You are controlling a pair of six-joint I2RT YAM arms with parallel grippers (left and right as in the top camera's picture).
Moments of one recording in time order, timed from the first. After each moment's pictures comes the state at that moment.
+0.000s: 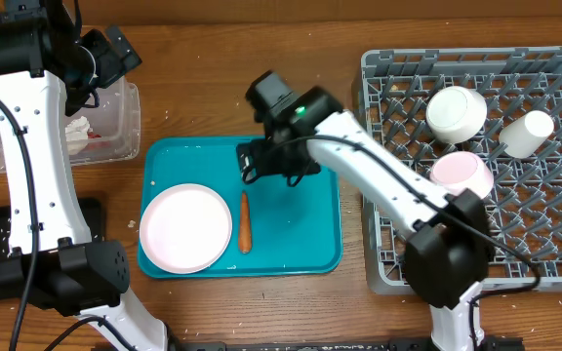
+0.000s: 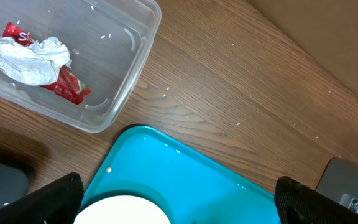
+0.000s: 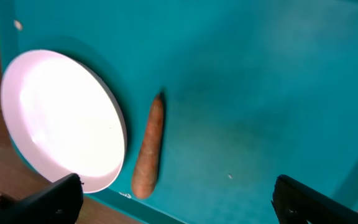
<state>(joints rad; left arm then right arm) 0.18 1.91 2.20 -1.36 0.10 -0.47 0.70 2.07 1.86 -1.14 -0.21 0.49</state>
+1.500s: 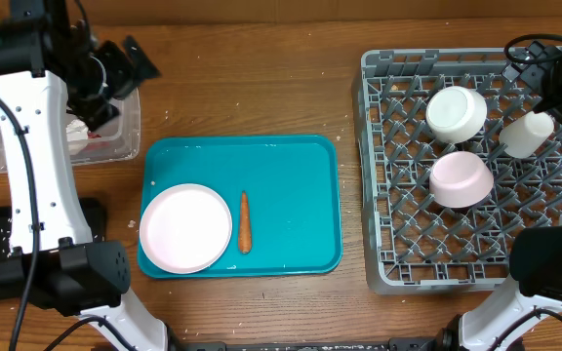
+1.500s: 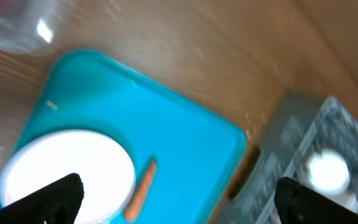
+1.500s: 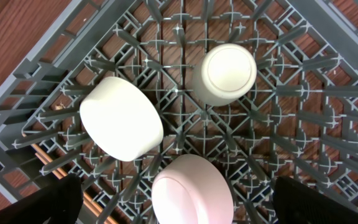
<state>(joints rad) 0.16 1.91 2.18 -1.52 0.37 -0.49 -0.26 1.92 2.18 -1.50 0.09 0.51</state>
